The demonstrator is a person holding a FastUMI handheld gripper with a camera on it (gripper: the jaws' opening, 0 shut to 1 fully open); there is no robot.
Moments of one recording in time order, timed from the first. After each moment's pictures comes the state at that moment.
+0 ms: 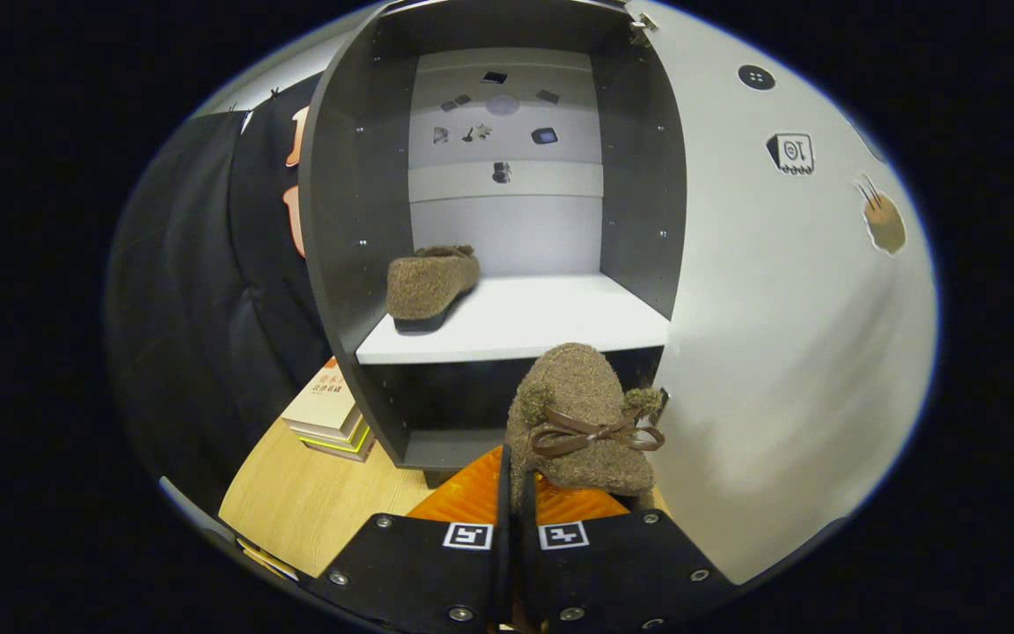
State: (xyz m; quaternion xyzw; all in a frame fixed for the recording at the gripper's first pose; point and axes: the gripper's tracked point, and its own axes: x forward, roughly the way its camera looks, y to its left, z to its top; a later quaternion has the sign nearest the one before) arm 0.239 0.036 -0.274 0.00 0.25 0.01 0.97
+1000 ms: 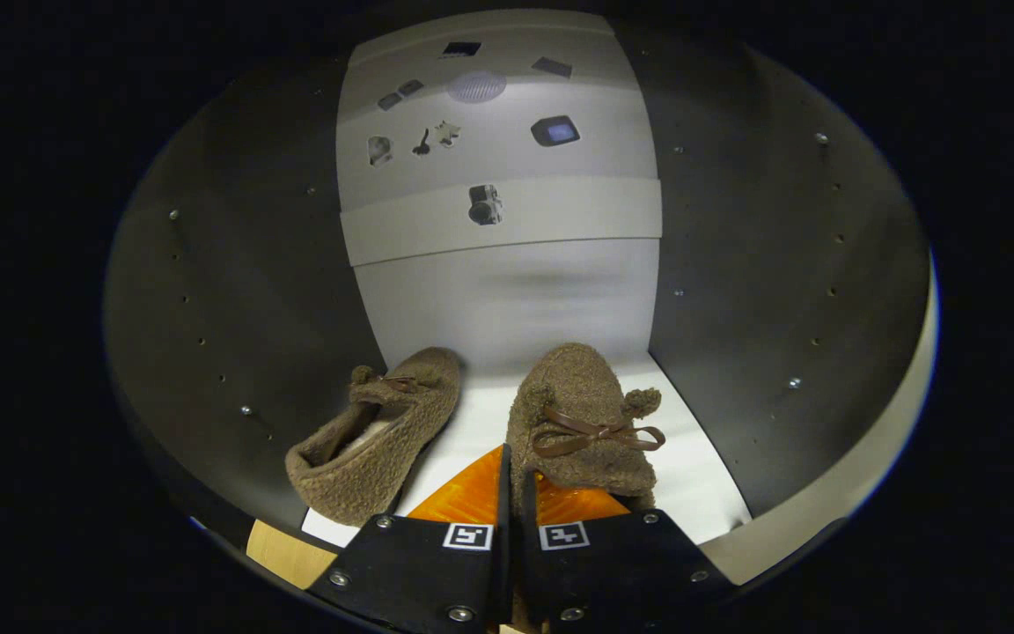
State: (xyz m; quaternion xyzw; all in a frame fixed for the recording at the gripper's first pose) arm 0.472 0.033 -0.236 0.03 0.26 0.07 0.96
